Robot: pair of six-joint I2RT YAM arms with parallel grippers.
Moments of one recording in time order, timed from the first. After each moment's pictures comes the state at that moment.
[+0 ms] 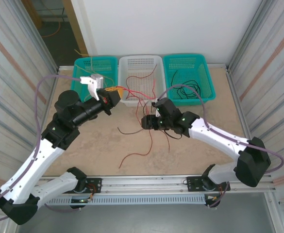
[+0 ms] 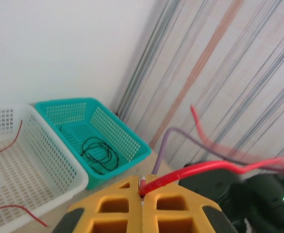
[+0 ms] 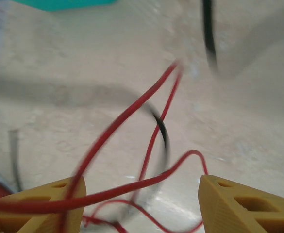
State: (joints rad) left arm -0.59 0.91 1.11 -0.19 0.26 -0.42; right arm 0.80 1.35 0.99 -0.47 -0.08 0.69
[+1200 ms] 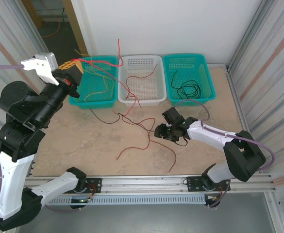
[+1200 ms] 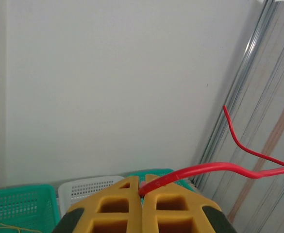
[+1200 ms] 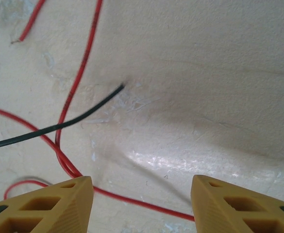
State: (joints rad) left arm -0.51 0.96 1.67 -0.59 -0.07 -0.24; right arm 0.67 1.42 0.78 -0.45 -0.14 0.83
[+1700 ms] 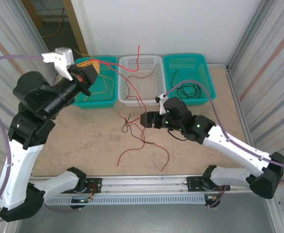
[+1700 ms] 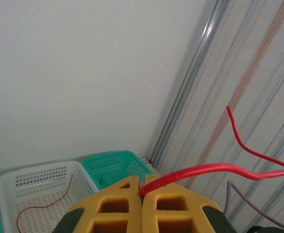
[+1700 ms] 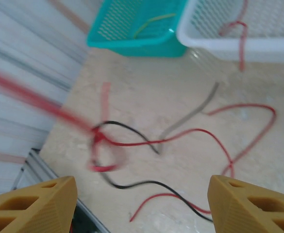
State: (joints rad) left arm -0.51 1.04 1.66 -0.53 0.15 -0.34; right arm 0.90 1.14 1.06 -0.44 -0.05 0.66
